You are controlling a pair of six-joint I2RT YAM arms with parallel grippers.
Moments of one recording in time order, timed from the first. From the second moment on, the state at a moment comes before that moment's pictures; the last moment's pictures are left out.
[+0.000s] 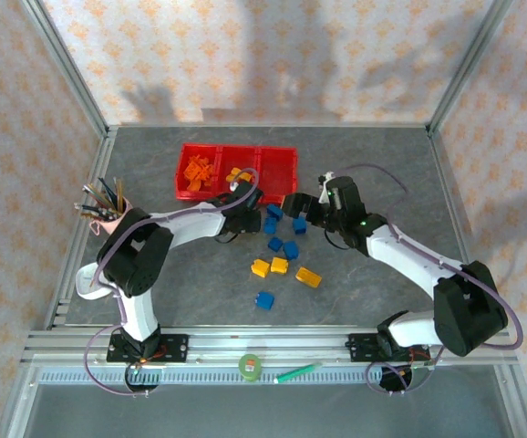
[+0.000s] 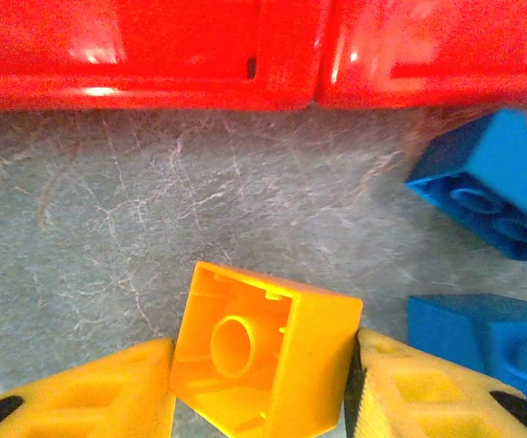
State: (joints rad) left arm -0.58 1.81 1.12 -0.35 -0.16 -0.55; right arm 0.49 1.33 0.81 -0.09 -0.22 0.69
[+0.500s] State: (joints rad) left arm -0.47 1.82 1.39 -0.45 -0.28 -0.56; right arm 0.49 1.43 0.92 -0.06 -0.25 0.69
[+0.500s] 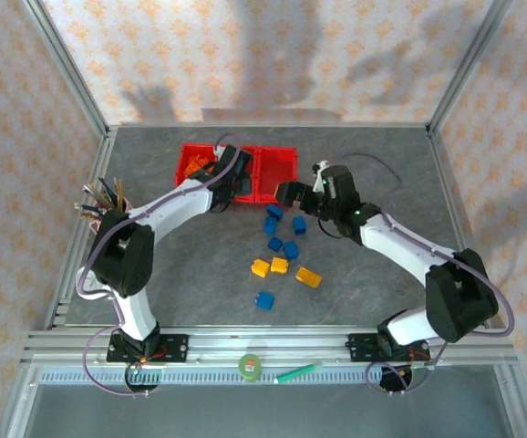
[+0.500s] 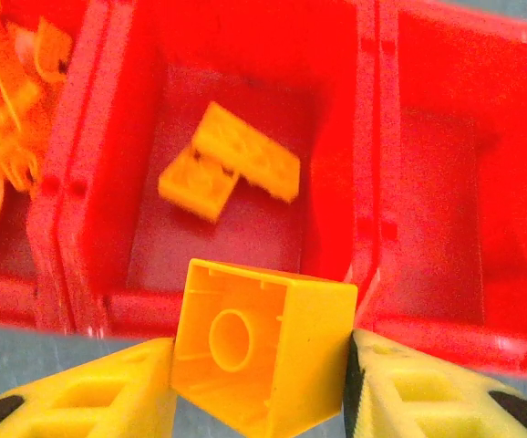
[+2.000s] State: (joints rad) left arm -0.84 1.40 0.87 -0.47 -0.26 -0.67; right arm 0.50 1.28 0.70 -0.19 -0.30 0.59
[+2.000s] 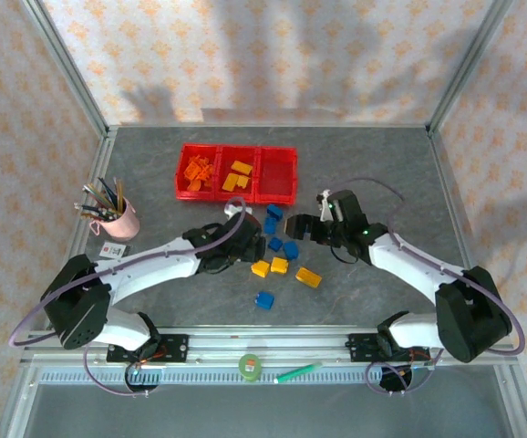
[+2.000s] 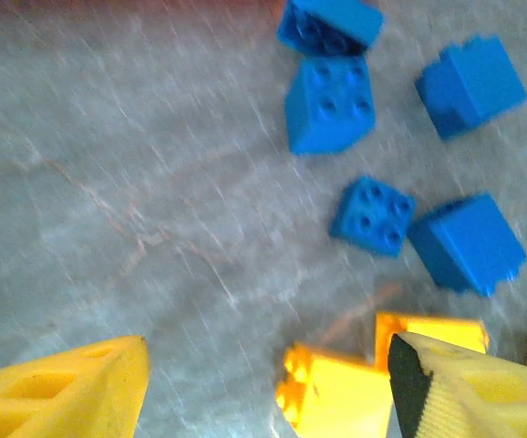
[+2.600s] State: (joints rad) left arm -0.96 1.58 0.82 -0.36 -0.24 -0.75; right arm 0.52 1.22 0.58 -0.16 -0.30 0.62
